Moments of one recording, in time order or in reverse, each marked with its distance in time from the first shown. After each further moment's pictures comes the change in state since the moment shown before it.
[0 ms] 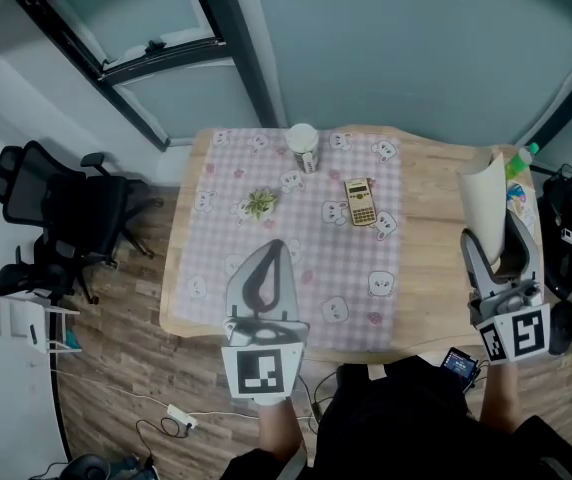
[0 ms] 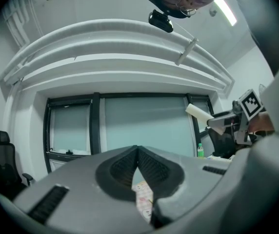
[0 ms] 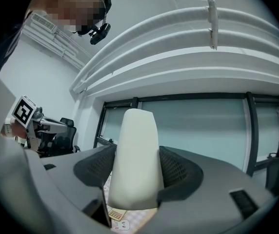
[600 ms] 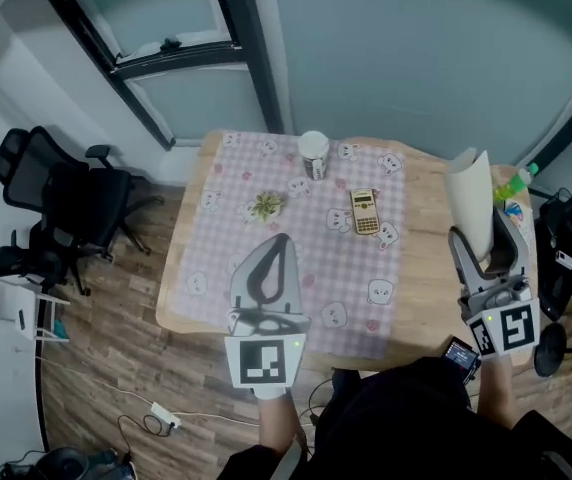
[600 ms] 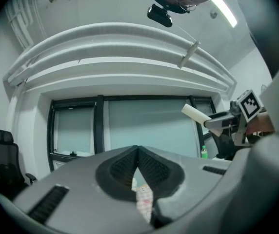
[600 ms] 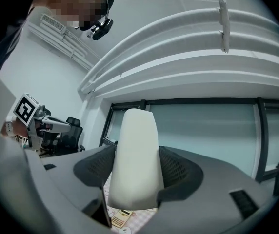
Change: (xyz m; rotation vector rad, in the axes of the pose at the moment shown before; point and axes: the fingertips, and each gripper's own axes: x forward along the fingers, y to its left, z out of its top) left arm -0.005 0.013 0.003 -0.027 -0.025 0.035; right arm 0.024 0.025 0.013 -0.051 -0.032 0.073
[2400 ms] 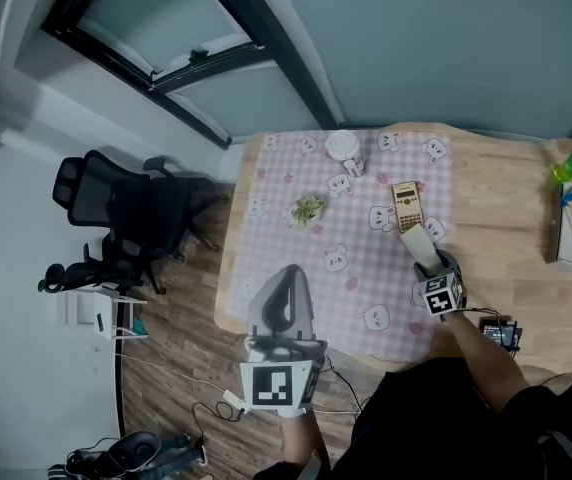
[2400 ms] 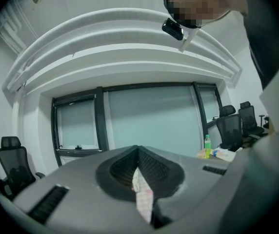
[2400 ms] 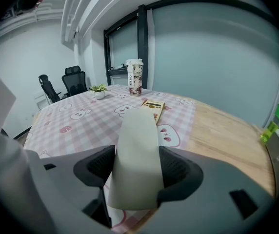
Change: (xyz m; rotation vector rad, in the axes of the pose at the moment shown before) left arm 0.019 -0.018 -0.010 0.045 0.131 0.070; right arm 0.045 0.119 -0.461 0.159 0.794 0.178
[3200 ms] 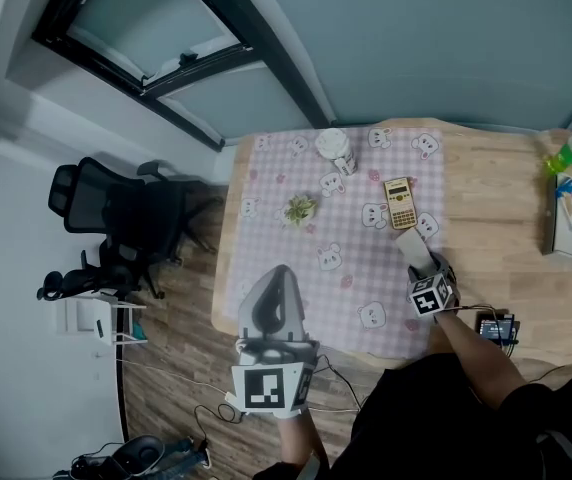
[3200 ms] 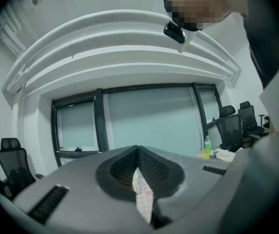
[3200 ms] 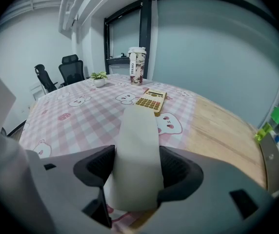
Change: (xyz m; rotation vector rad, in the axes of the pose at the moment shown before) left arm -0.001 -0.002 0.006 0.012 -0.005 0.000; right arm 0.002 0.011 -0.025 -0.034 0.113 -0.043
